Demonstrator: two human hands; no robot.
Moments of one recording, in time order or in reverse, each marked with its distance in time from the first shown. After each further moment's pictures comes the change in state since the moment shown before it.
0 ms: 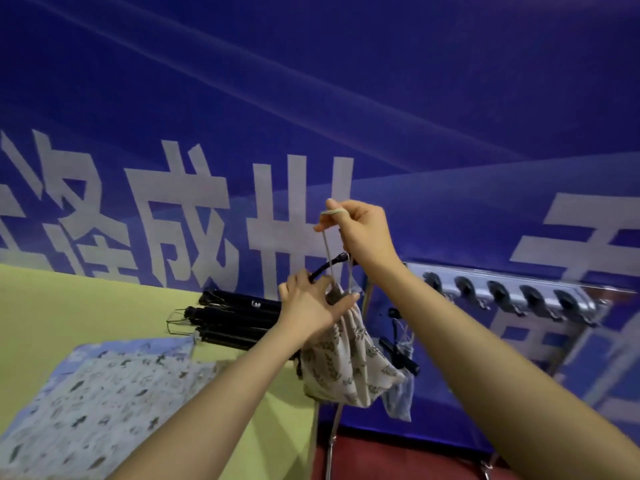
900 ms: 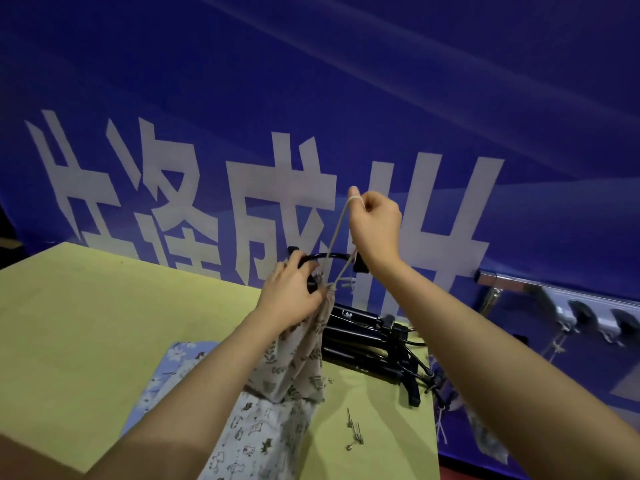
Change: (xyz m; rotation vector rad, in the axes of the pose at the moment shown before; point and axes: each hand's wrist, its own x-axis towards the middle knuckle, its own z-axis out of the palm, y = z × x) left_hand 0.054 -0.258 -0.094 0.096 0.160 0.068; right_hand 0.083 0.033 0.241 -0.116 0.228 0.017
